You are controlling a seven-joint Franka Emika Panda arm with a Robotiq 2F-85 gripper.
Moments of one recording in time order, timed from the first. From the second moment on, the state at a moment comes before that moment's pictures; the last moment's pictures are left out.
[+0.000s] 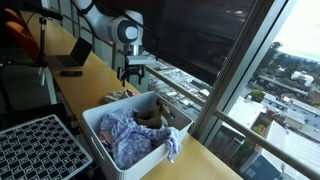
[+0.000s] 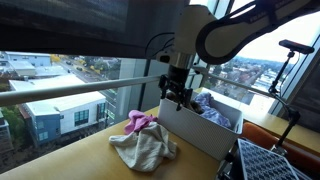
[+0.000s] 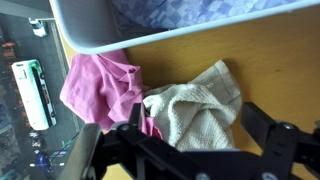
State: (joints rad) arm 0.16 0.46 0.10 -1.86 -0.25 2.32 -1.07
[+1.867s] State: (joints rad) arm 0.16 0.84 0.21 -1.58 -0.28 2.41 -1.17
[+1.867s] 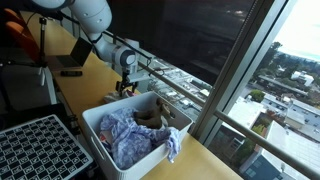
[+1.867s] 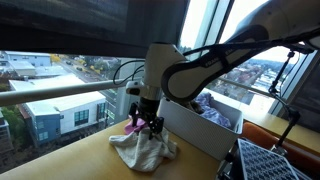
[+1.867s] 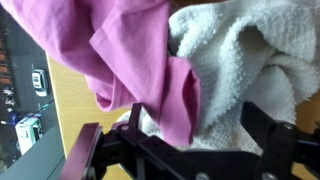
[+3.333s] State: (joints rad) arm 0.02 0.29 0.22 -1.82 -0.02 2.32 -0.98
